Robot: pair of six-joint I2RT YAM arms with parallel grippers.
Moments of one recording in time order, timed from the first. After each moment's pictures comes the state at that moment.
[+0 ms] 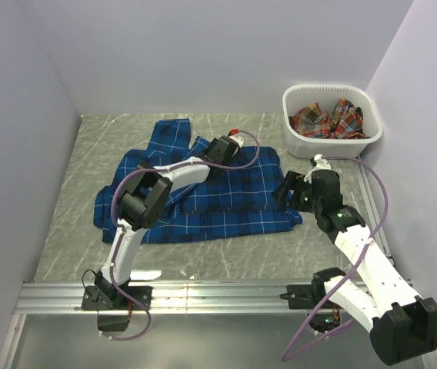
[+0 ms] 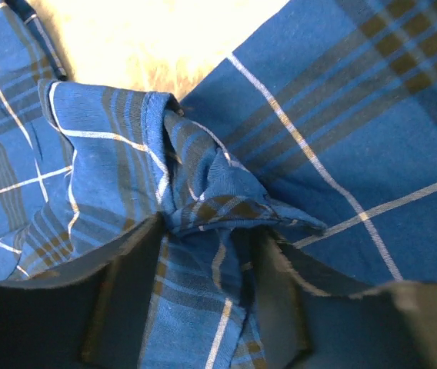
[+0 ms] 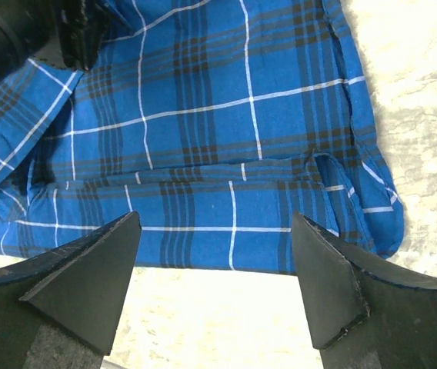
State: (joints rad) left arm -0.69 2.22 1.64 -0.17 -0.51 0.17; right arm 0.24 0.89 0.66 -0.38 -0.09 0.51
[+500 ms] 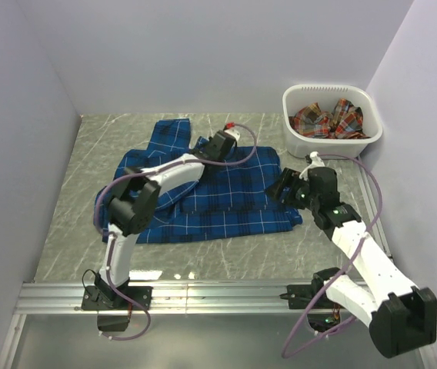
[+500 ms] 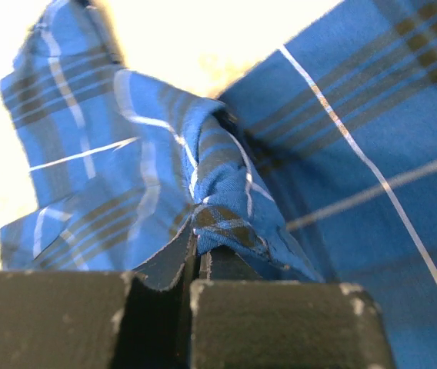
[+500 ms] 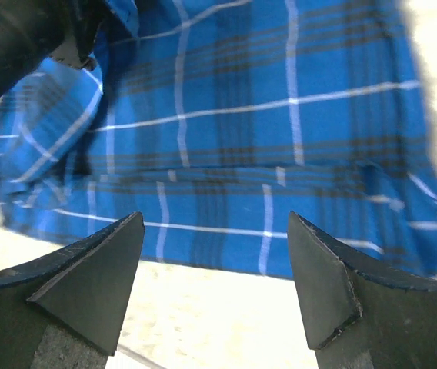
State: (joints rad) left arm -0.69 2.14 1.60 -0.21 -0.56 0.16; right arm 0.25 0.92 0.65 -0.30 -0.19 0.56
